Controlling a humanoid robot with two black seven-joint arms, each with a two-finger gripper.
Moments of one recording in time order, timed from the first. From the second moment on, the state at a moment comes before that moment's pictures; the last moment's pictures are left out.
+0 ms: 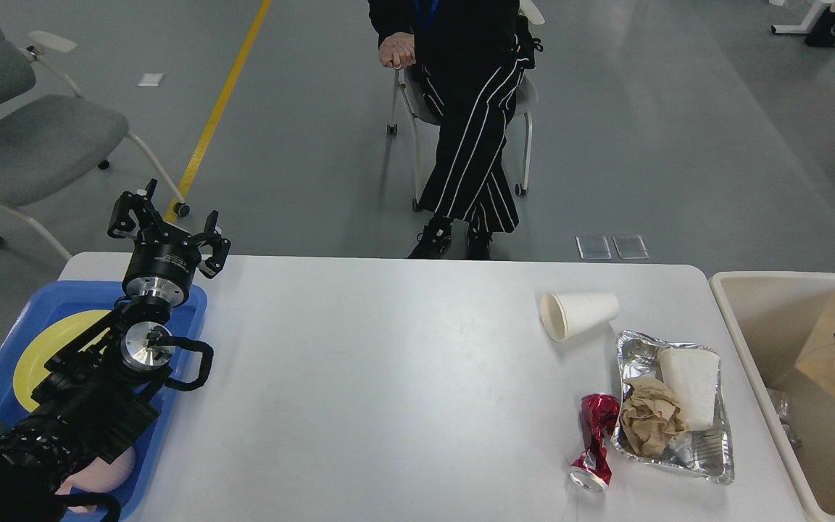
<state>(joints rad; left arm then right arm) -0.72 0.15 -0.89 -0.38 -0.10 -0.35 -0.43 1.10 -0.72 -0.97 0.73 -0.15 0.08 -0.05</state>
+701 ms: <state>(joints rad) -0.72 0.15 -0.89 -0.38 -0.10 -0.35 -0.43 1.28 -0.53 -0.97 0.67 -0.13 0.05 -0.05</state>
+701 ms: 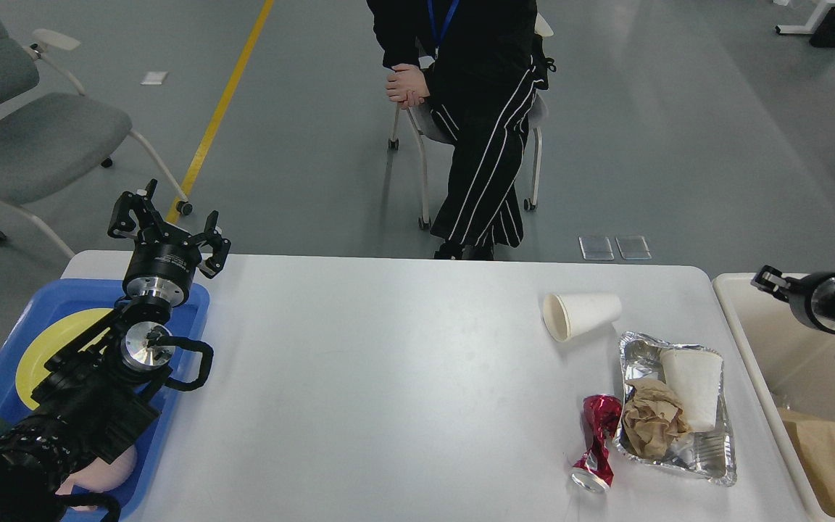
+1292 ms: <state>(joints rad) -0.72 0.15 -0.89 -0.38 -0.10 -0.35 -0.43 1.99 -0.38 -1.11 0.94 -0.13 0.81 -0.04</state>
